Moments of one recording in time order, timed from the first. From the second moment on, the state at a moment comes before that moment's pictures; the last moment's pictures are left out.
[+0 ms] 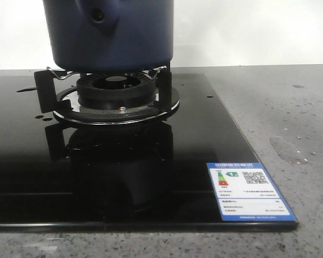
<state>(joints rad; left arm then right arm) -0.15 0.72 -0.70 -1.56 0.34 1.55 0.14 1.65 -1.98 0.28 1.27 -0.07</state>
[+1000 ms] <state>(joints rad) -0.18 0.72 -0.70 -1.56 0.31 1.55 0.62 1.97 -2.29 -0.61 1.14 0.11</state>
